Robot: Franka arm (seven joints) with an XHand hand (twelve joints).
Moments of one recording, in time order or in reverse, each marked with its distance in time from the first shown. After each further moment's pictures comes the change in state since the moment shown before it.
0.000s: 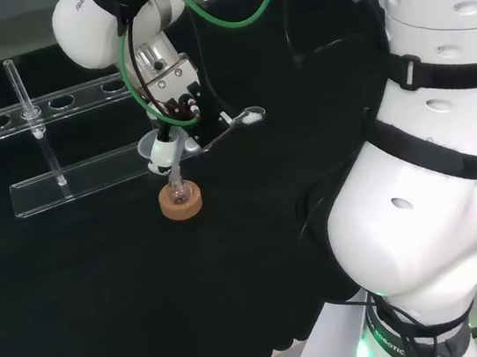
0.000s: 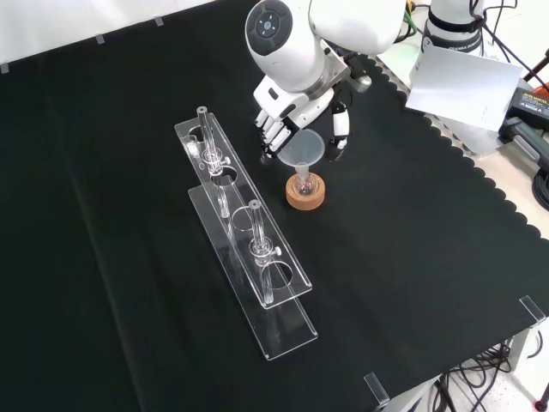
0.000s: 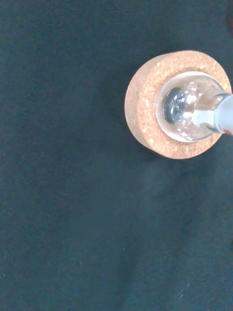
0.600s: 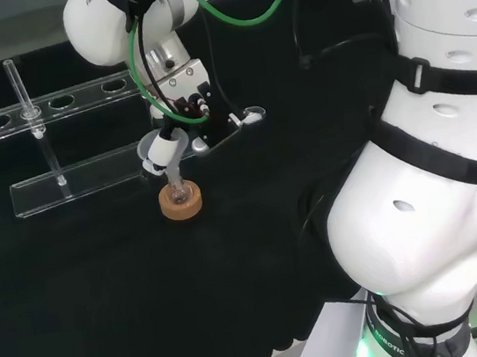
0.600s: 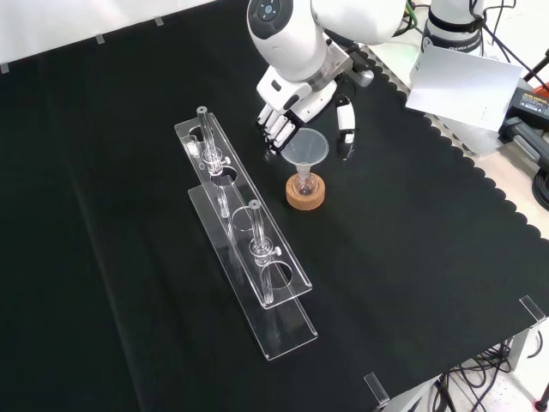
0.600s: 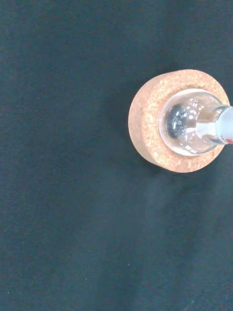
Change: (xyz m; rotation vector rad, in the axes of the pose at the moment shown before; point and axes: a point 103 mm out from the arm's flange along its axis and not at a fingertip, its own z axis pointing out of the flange) arm -0.005 -0.008 0.004 -0.022 0.059 -0.048
